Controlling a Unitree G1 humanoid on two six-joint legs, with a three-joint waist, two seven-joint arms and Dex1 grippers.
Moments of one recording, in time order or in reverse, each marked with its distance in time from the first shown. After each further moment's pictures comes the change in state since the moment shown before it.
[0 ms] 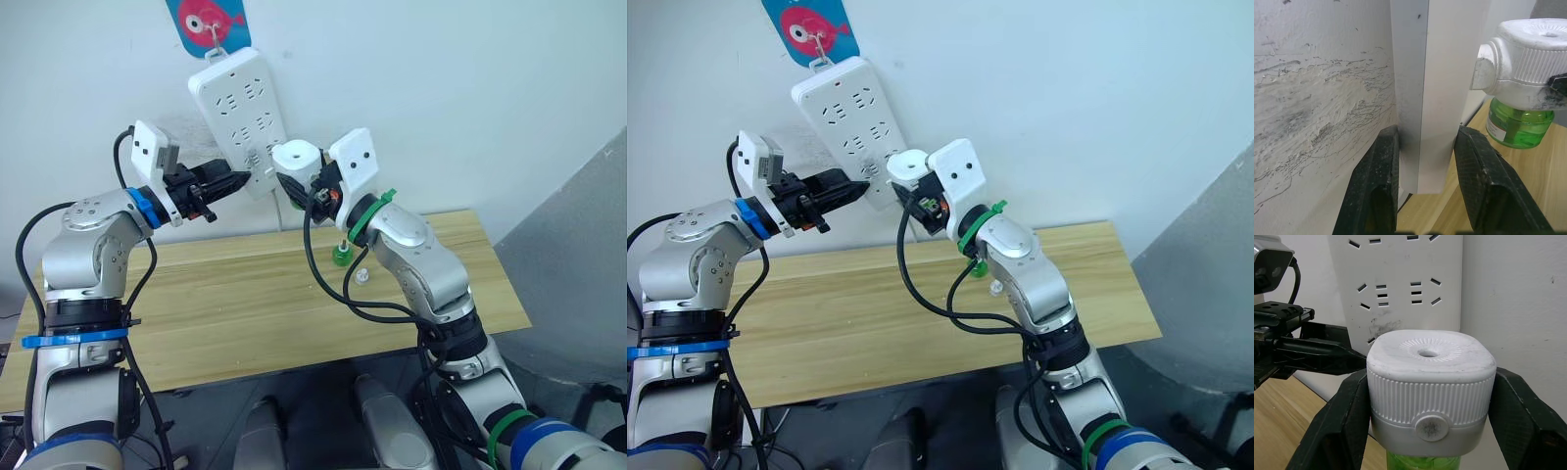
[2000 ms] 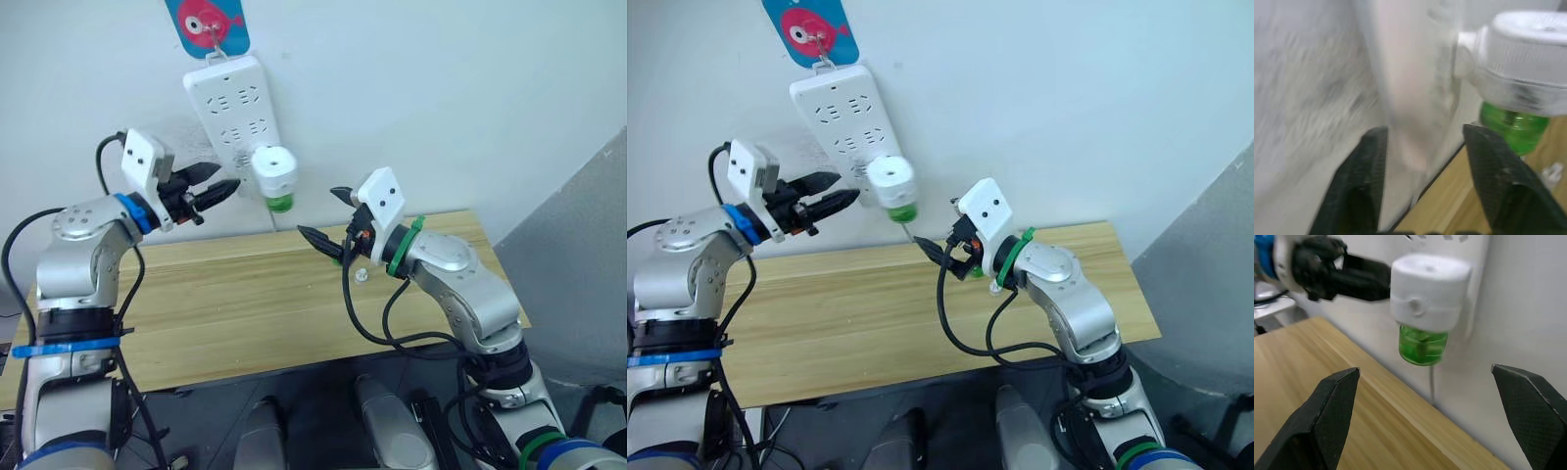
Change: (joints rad) left arm 0.117 0.048 0.009 -0.029 0.085 -0.089 0.048; right arm 0.168 -0.206 -0.008 -0.310 0.087 0.220 0.214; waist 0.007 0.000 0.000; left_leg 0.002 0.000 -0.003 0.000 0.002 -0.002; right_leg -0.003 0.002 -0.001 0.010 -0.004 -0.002
